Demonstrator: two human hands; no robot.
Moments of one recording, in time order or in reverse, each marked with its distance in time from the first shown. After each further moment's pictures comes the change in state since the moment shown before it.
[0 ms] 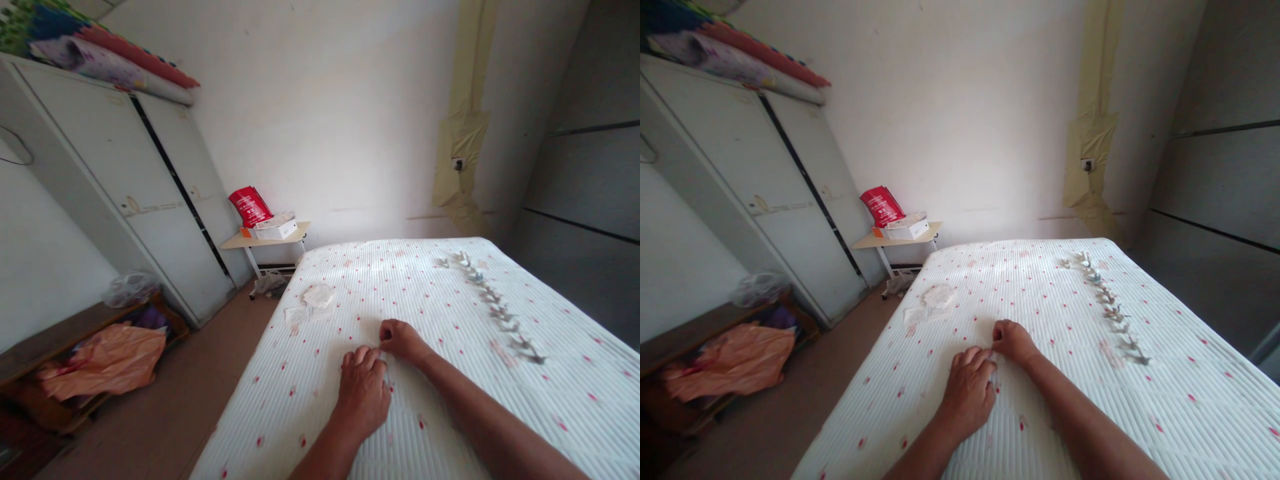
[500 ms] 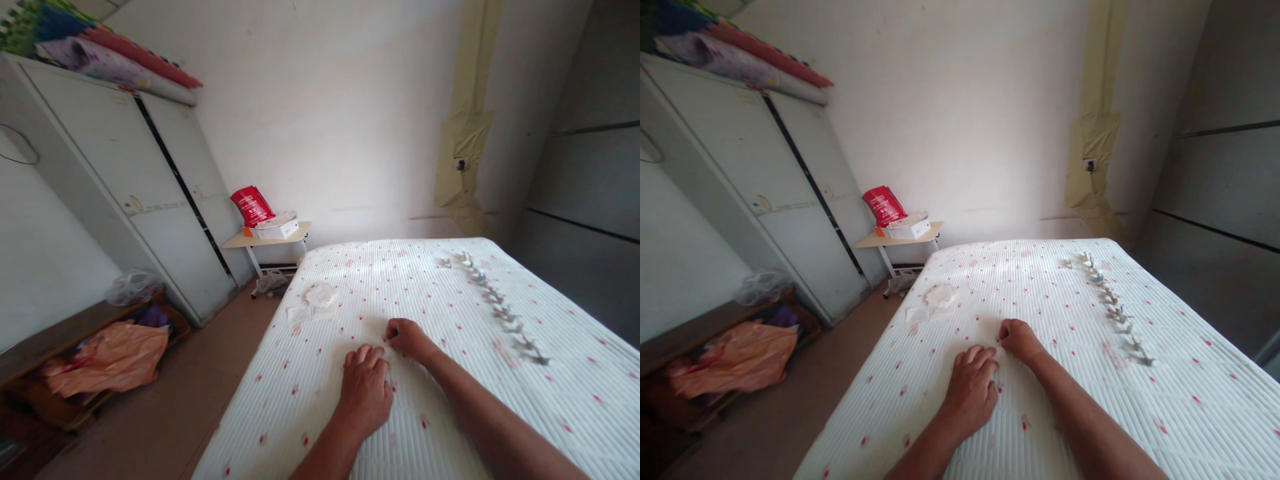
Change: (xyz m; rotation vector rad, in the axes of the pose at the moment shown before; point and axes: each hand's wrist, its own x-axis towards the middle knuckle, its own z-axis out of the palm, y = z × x) left_hand 0.000 0.001 -0.004 -0.009 -0.007 0.005; right_hand 0.002 0.007 -0.003 0.015 0.011 0.050
